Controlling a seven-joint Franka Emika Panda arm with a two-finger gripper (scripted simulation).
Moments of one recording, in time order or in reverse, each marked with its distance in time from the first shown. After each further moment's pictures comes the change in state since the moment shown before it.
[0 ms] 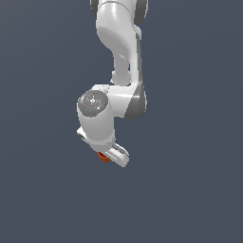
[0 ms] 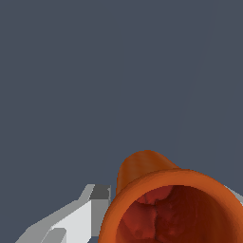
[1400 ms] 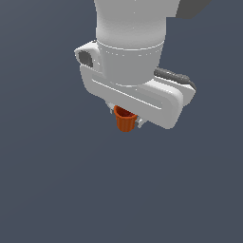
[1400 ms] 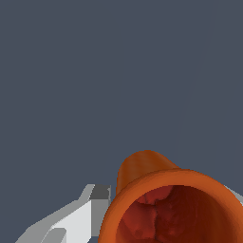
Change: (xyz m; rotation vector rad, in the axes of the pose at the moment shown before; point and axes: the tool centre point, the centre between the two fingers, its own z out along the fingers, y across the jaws) arm -0.026 -0.074 -0.257 0.000 0.003 -0.001
